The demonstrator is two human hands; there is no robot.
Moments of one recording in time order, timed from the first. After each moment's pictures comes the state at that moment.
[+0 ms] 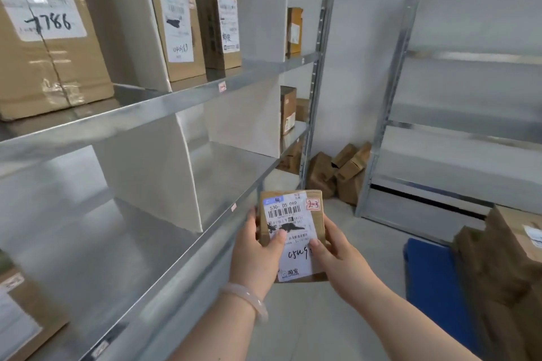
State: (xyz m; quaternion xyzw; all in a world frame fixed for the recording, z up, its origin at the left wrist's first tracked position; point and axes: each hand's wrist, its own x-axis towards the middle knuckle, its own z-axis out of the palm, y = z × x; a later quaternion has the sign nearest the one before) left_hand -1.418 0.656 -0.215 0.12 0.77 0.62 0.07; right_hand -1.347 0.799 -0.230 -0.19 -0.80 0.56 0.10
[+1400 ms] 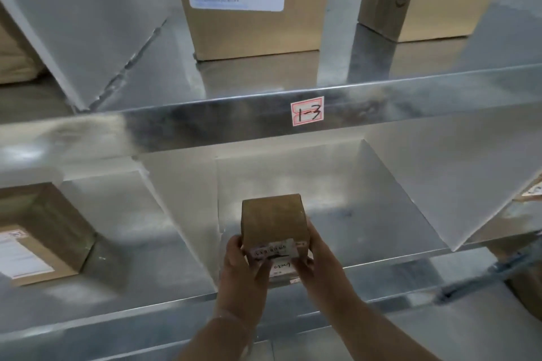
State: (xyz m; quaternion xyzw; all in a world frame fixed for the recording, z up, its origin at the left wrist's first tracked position) left_hand -1.703 0.709 -0.332 -0.32 0.80 0.47 -0.20; right_hand -1.791 0.837 -0.341 0.26 -0.80 0.52 -0.14
